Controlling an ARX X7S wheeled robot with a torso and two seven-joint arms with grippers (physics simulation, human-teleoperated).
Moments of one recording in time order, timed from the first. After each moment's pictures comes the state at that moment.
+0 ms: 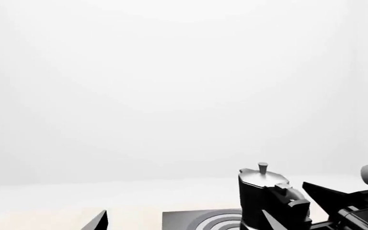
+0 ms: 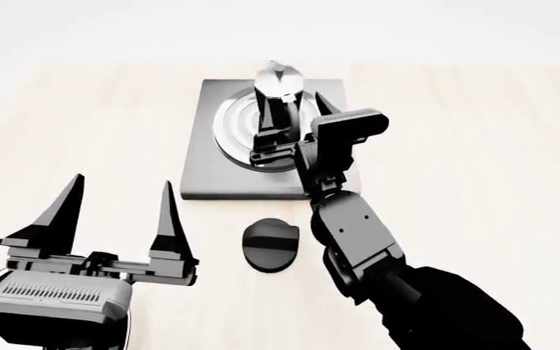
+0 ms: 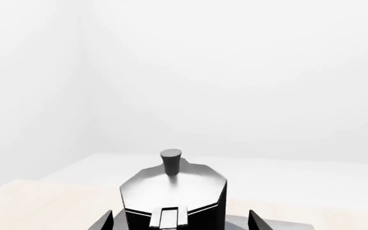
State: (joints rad) left arm -0.04 -0.51 0.27 0.55 -0.31 0.09 -0.39; right arm 1.14 0.00 -1.51 1.14 1.22 -0.79 0.22
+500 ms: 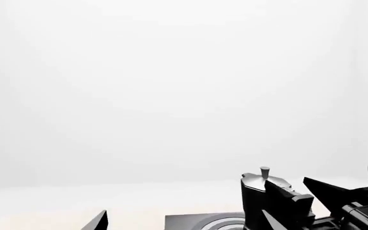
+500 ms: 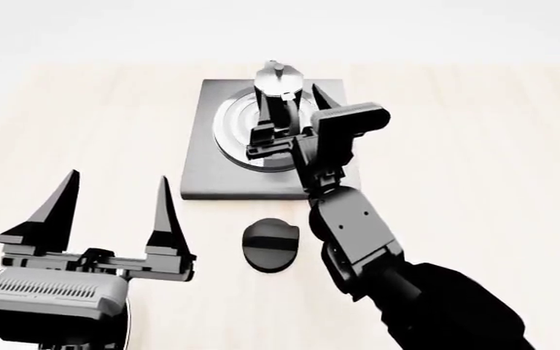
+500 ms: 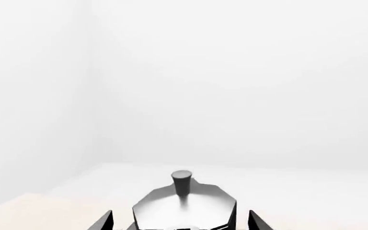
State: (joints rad) left arm -0.05 -0.52 0.27 0.56 -0.32 0.08 -0.40; right arm 1.15 0.00 -1.51 1.12 1.24 -0.81 0.20
